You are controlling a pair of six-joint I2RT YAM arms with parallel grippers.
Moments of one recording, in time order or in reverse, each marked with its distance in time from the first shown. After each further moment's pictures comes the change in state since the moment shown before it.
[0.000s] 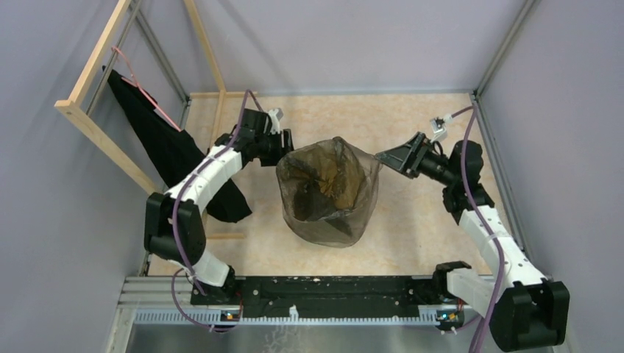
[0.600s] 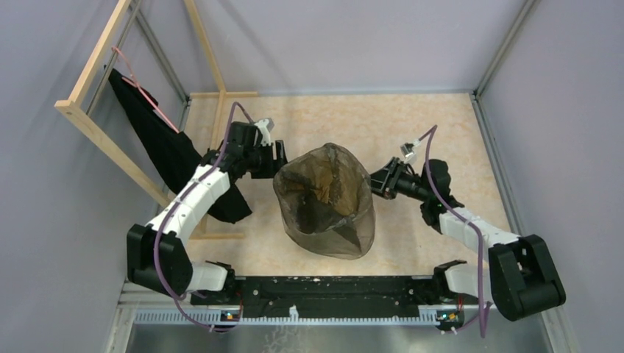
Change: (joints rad) left arm 0.001 -0.233 -0.132 -0.047 -0.038 0.009; right arm 0.161 0.187 -0.282 0.428 -0.001 0.212
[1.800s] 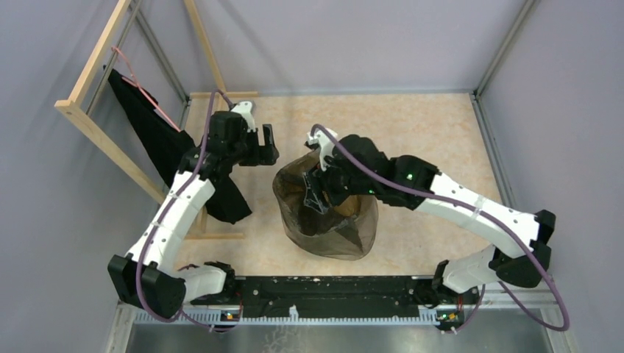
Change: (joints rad) left arm -0.001 -0.142 0.130 -0.113 -0.237 0.060; right arm 0.827 0.189 1.110 -1.314 0.767 -0.778
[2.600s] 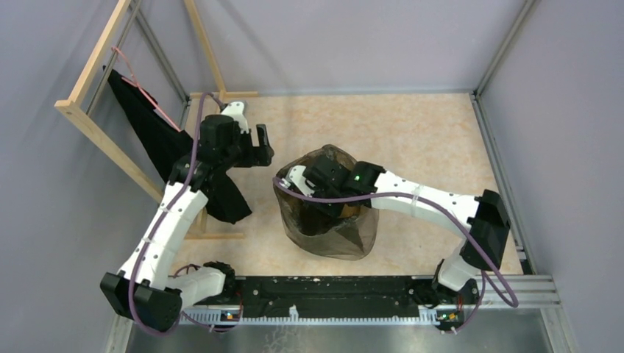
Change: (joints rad) left arm 0.000 -0.089 -0.012 0.000 -0.031 0.009; right arm -0.016 0.241 -0.109 -0.089 0.032 -0.452
